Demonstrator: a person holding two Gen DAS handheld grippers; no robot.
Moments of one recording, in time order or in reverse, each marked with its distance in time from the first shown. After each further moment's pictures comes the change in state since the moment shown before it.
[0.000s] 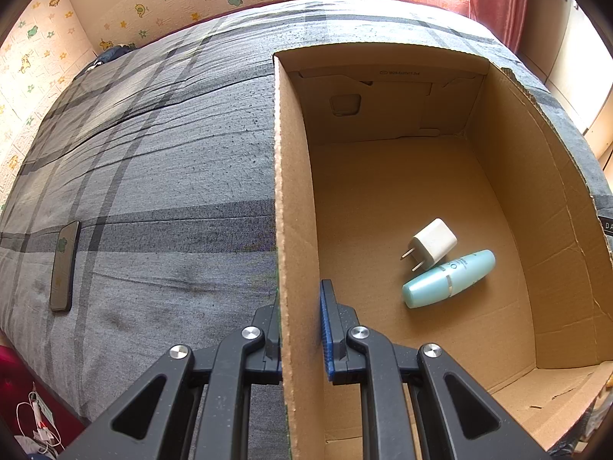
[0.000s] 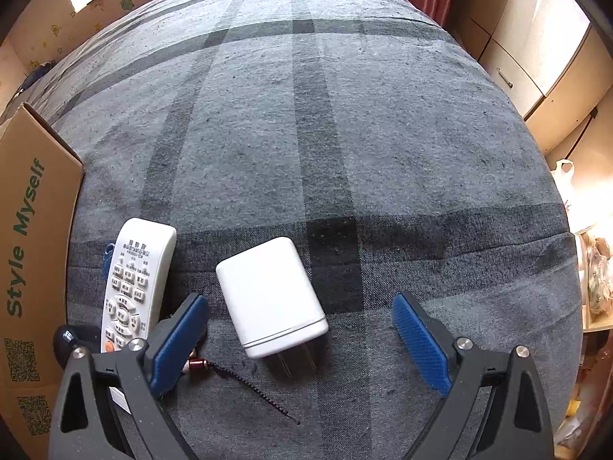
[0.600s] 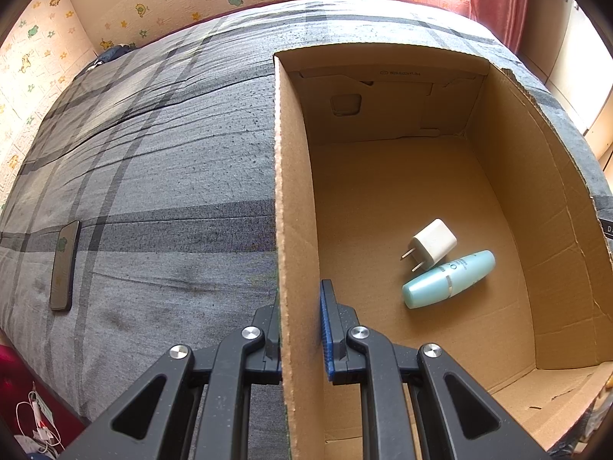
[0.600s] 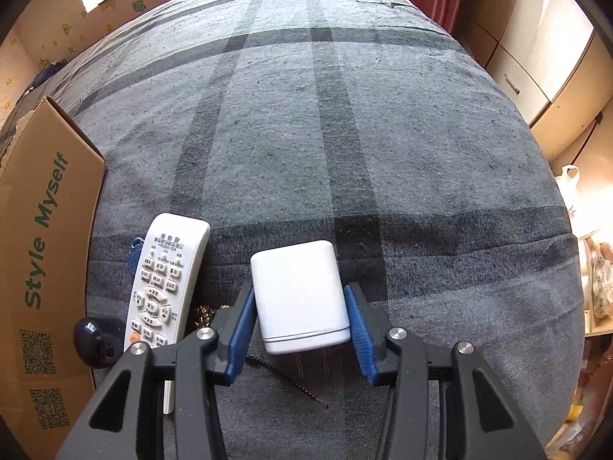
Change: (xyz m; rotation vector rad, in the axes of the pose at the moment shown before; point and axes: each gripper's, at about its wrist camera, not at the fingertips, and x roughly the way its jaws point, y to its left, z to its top) left arm 0.000 -0.001 0.000 -0.004 -0.001 -0.001; right arm -0.018 0.026 -0.006 -0.013 -0.015 0.014
